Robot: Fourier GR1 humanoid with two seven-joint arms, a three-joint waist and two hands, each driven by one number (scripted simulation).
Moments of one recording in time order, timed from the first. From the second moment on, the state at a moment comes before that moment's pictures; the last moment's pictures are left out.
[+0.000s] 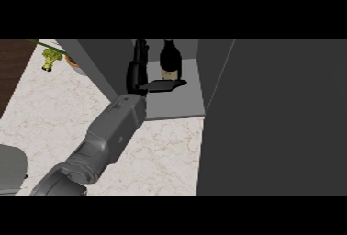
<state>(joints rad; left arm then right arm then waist) -1.08 0.00 0.02 -0.12 0.46 0.26 -0.86 -0.13 -0.02 0.14 -2.45 -0.09 0.11 0.65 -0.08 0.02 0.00</state>
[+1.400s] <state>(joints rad) -0.53 0.00 -0.62 -0.97 0.71 0.63 -0.73 -0.08 -0.03 0.14 -2.47 -0.05 0.08 0.63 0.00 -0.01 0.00</state>
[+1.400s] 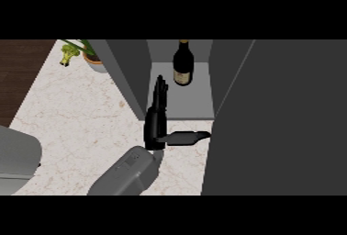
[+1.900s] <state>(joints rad) -0.27 0.06 -0.73 -1.38 0.57 0.76 -0.62 -0.07 -0.04 0.13 -2.48 -0.04 0.08 0.63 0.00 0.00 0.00</state>
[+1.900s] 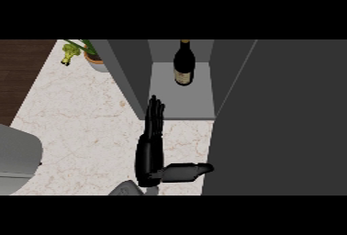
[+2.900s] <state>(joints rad) 0.11 0.39 -0.78 -1.95 0.49 0.66 -0.53 -0.03 -0.07 0.16 -2.48 -0.10 0.19 0.68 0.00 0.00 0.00</state>
